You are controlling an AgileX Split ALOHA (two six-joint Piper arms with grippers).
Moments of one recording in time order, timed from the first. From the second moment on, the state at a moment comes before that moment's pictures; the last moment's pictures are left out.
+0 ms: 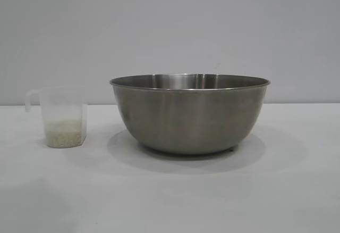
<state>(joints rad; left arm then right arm) -0.36 1.08 -0.07 -0.23 -0.52 0.05 0.06 -0.02 -0.49 -0.01 1.14 0.04</state>
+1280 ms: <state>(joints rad) -0.36 1.80 -0.09 -0.13 -1.14 0.00 0.06 -0.02 -0.49 -0.01 1.14 0.04</state>
